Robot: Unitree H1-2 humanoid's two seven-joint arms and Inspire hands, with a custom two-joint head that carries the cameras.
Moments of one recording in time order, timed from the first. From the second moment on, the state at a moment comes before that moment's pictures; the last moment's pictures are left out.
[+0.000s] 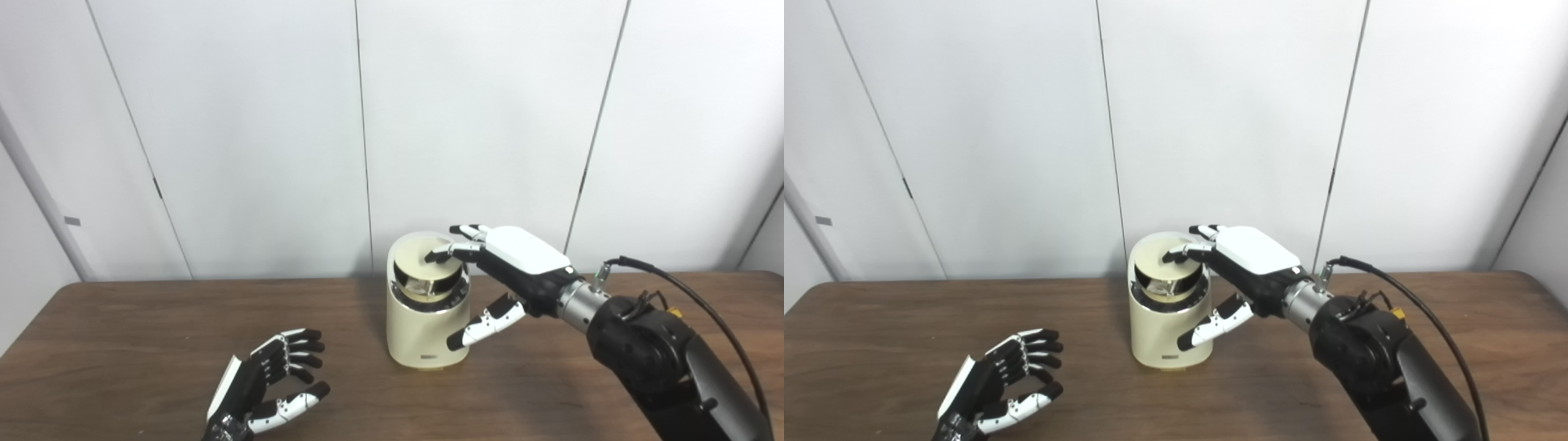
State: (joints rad) left arm -0.15 0.19 0.02 0.15 -0.04 -0.32 -0.17; right arm -0.63 -0.42 0.33 -0.18 -0.67 0.08 0.47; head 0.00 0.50
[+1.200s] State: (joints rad) left arm -0.15 0.19 0.02 0.14 -0.04 -0.32 -0.17; right arm -0.59 -0.42 0.34 -0.20 -0.67 0.06 0.52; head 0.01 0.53
